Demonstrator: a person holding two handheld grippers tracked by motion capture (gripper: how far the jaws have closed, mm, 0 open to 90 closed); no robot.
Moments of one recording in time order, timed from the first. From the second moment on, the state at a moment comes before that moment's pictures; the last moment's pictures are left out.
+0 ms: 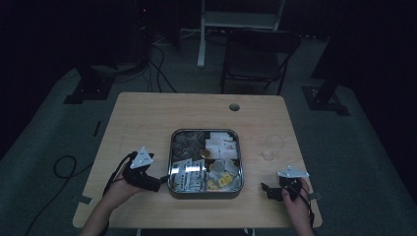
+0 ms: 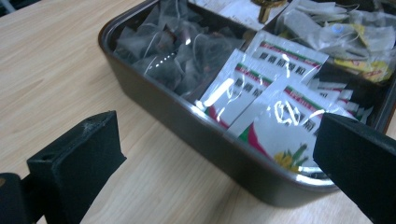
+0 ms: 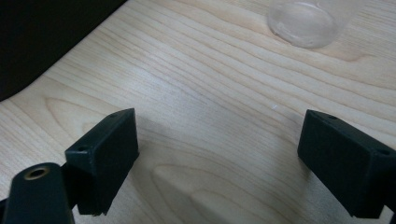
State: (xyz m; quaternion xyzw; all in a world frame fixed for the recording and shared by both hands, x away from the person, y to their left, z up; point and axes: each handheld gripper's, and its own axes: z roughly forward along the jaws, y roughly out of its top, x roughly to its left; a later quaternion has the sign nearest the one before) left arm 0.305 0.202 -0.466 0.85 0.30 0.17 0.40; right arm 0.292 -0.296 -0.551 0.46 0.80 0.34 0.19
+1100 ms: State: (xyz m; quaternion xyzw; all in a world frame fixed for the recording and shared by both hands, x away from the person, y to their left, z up) left arm 0.336 0.117 -0.470 0.87 0.23 0.14 0.41; right arm 0.292 -0.296 -0.551 0.46 0.80 0.34 0.19
